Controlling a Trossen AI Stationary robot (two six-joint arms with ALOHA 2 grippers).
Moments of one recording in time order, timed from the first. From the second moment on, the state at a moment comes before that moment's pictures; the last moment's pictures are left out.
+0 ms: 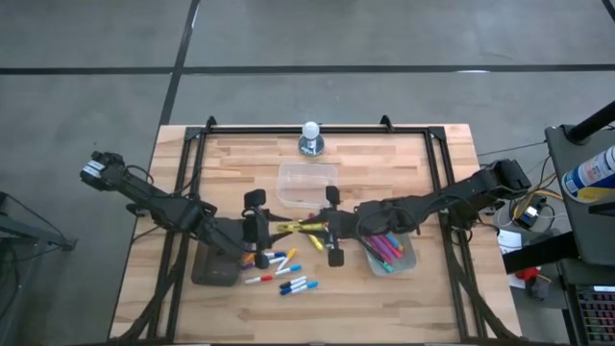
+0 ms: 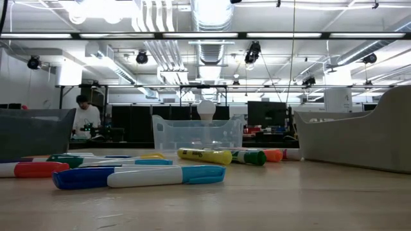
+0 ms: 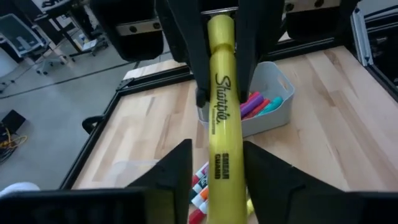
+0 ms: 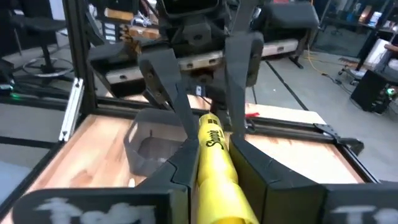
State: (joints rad) left arm -0.45 1.23 1.01 -0.17 -0.61 0.05; right arm 0.29 1.57 1.13 0.24 0.28 -0.05
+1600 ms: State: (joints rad) left arm -0.45 1.23 0.98 -0.20 -0.60 -0.06; right arm 0.50 1.56 1.22 -1.25 0.52 1.15
